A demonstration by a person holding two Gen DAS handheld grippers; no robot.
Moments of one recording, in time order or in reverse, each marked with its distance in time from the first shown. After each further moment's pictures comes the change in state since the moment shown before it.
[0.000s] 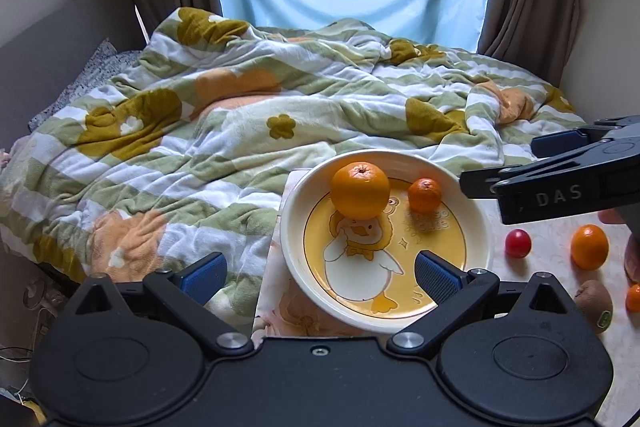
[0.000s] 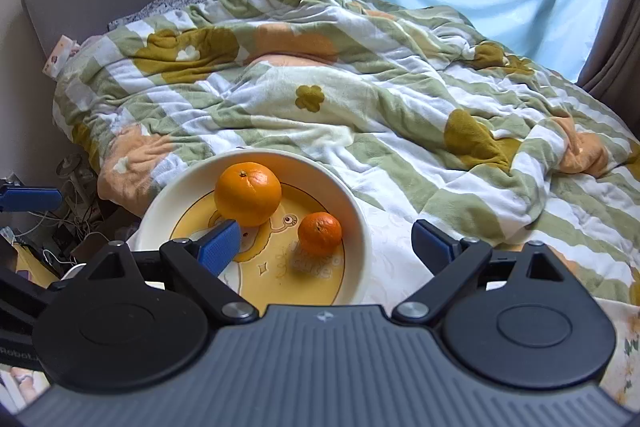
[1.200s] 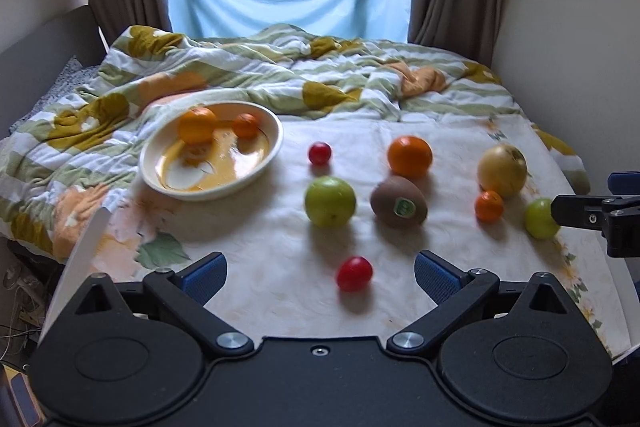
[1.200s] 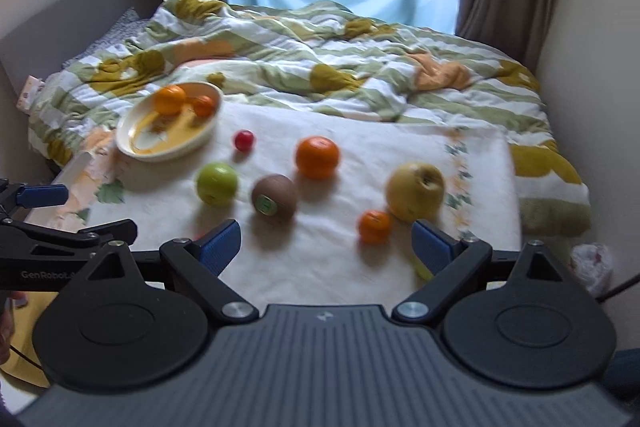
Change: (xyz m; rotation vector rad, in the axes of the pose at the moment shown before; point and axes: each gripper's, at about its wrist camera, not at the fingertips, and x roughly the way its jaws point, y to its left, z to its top) left arm -0.102 -0.180 -0.114 0.066 -0.030 -0.077; right arm -0.241 -0.101 -0.212 0.214 -0.050 -0.183
